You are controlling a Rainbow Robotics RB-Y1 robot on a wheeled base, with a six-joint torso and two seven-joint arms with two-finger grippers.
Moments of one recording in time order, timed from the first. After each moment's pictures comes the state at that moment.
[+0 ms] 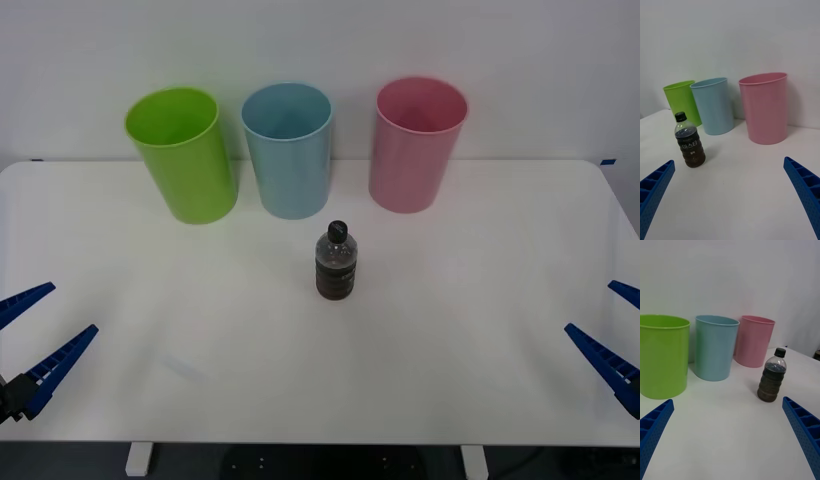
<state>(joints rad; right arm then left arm) 0.35 -0.40 -0.52 -1.66 0.96 -1.22 0.00 0.35 0.40 0.52 -1.66 -0.96 -1.22 0.00</state>
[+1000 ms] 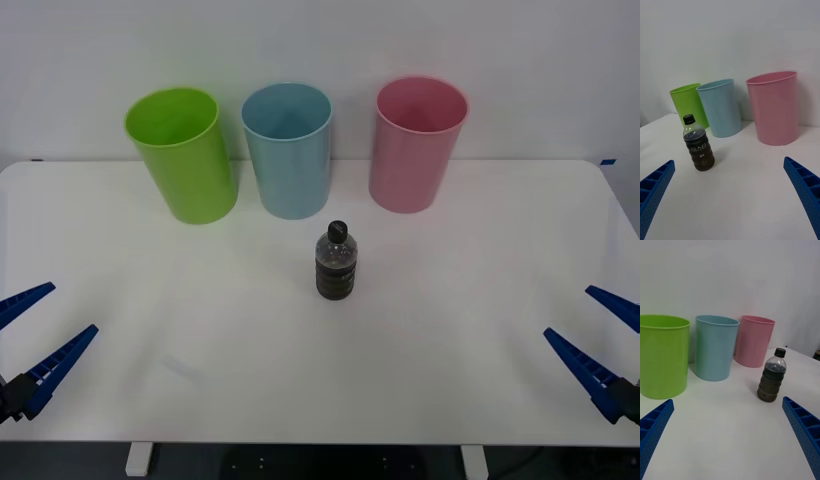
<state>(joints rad) 0.38 -0.38 -0.45 -1.69 0.94 -1.18 0.02 0.35 0.40 0.52 -1.66 -0.96 -1.22 0.00</state>
